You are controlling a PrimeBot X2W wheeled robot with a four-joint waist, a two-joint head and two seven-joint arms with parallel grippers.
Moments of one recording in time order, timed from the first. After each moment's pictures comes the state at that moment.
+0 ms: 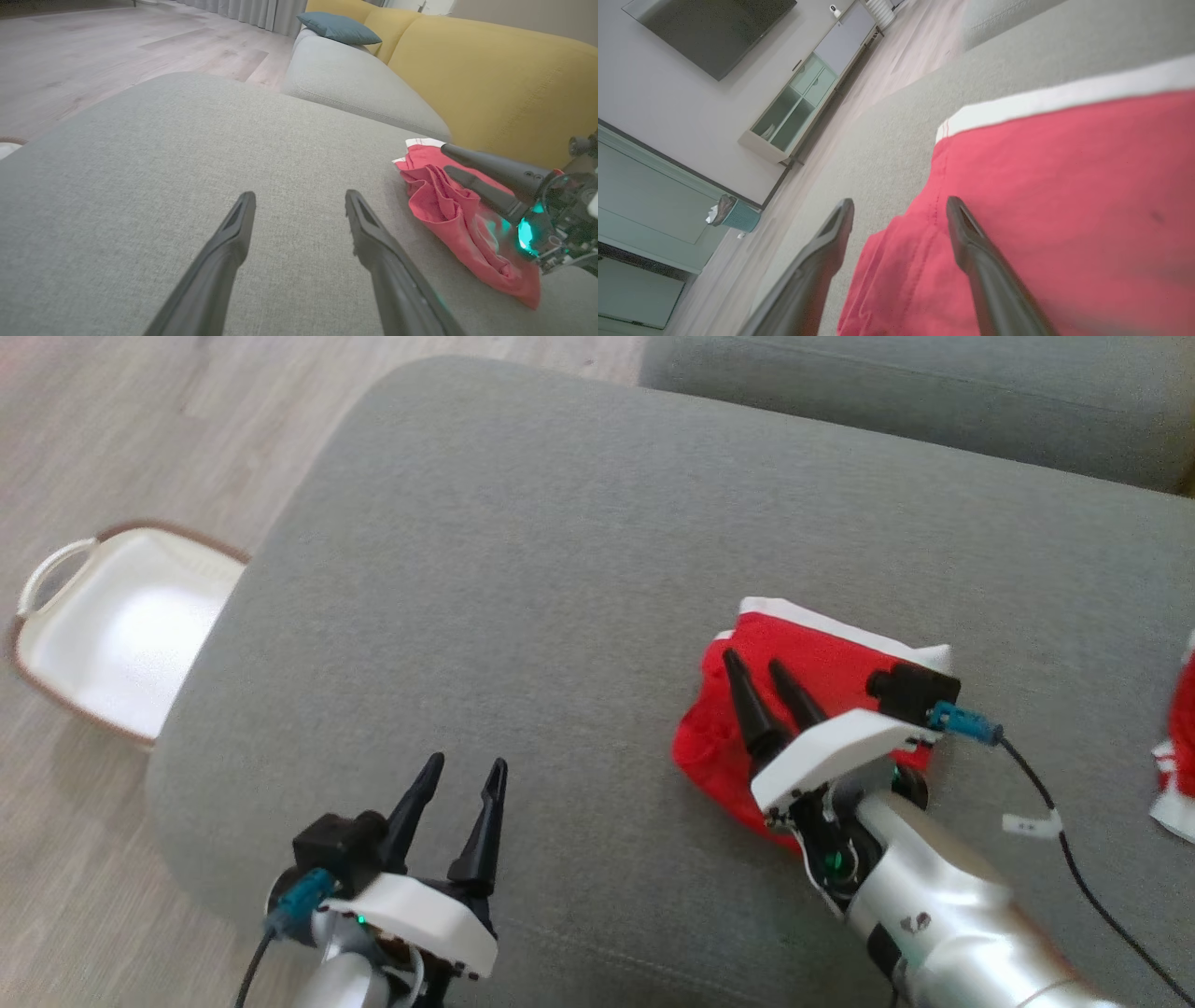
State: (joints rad) left arm -0.07 0.04 -0.34 0.33 -0.32 -0.09 -0.25; right arm -0.57 -0.06 0.69 0.91 1.09 0.13 -0.22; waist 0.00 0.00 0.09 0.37
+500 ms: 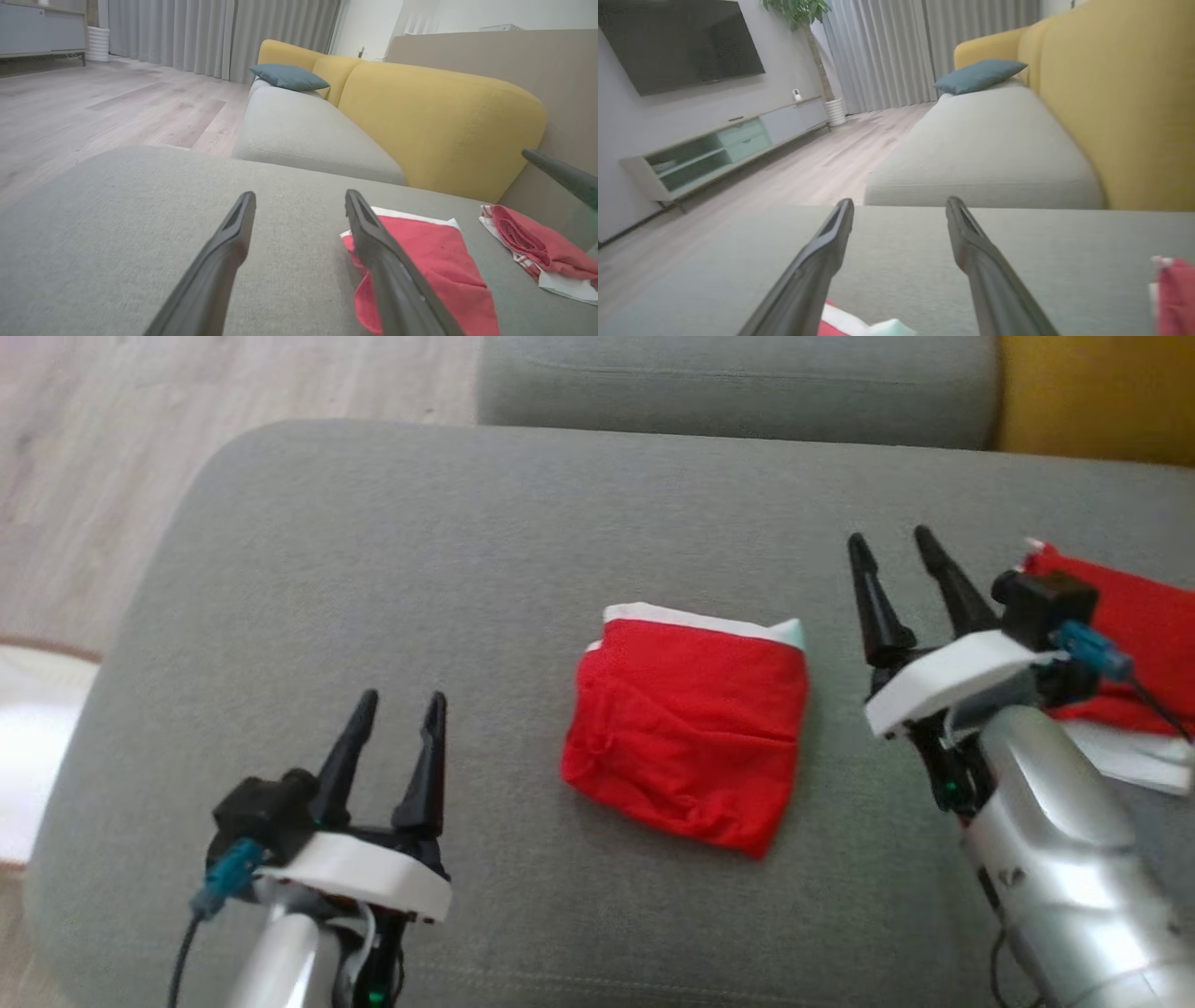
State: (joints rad) left arm -0.09 0.04 -0.22 0.23 -0.29 -0.09 -0.25; right arm -0.60 -0.17 0.37 0.77 0.50 0.13 -0.25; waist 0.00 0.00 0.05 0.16
